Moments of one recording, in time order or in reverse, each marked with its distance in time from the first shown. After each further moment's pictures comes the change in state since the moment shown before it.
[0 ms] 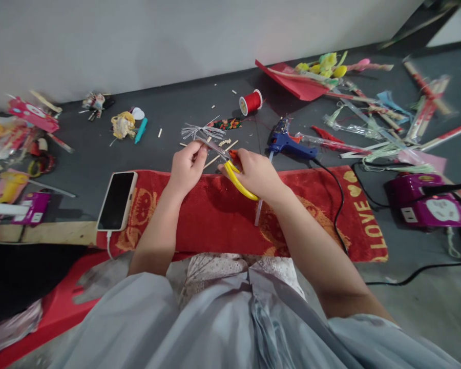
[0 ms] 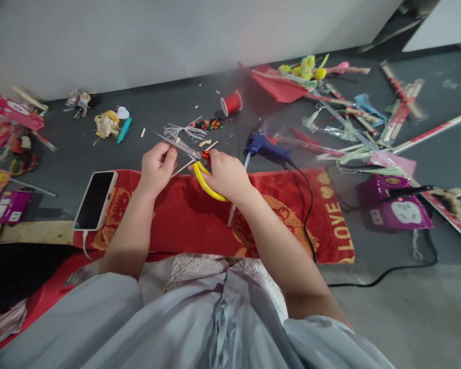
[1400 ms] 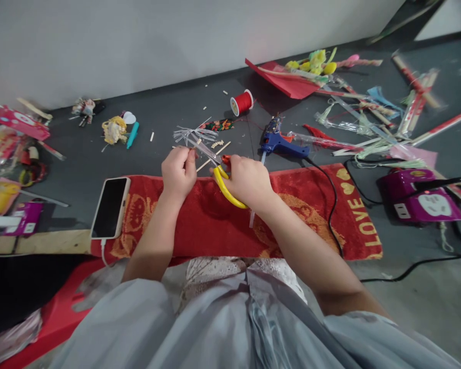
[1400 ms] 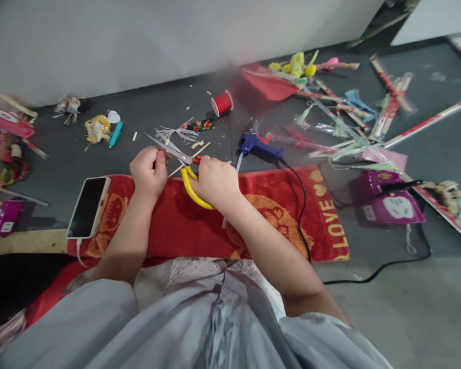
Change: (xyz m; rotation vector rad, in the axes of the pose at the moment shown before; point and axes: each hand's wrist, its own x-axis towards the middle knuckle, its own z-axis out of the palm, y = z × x) left_hand 0.000 -0.007 0.007 0.252 0.161 0.144; right_hand -0.007 -0.019 -0.009 -0.100 -0.076 0.166
